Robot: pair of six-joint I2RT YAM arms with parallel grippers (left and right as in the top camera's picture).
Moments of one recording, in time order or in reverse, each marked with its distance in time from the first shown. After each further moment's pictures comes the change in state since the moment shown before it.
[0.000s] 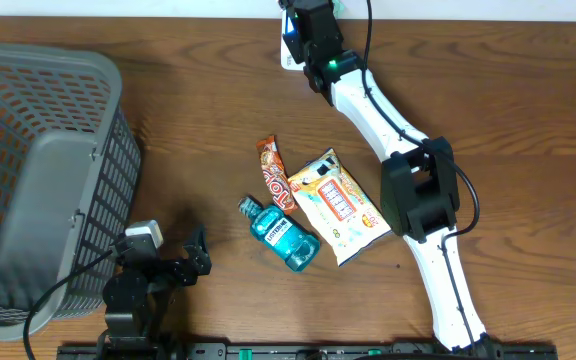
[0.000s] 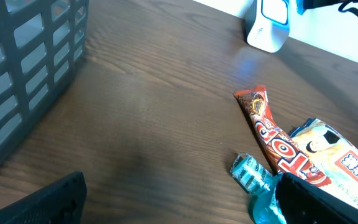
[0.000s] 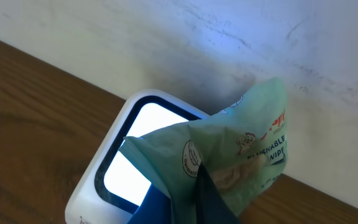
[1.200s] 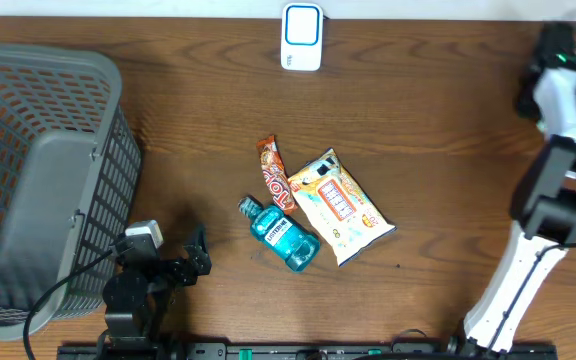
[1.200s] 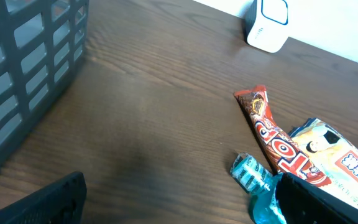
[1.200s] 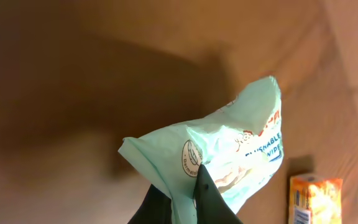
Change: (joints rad) left arm 0.000 0.000 0.000 0.000 0.000 0.000; right arm -0.781 -0.152 -0.272 -0.550 0.288 0.258
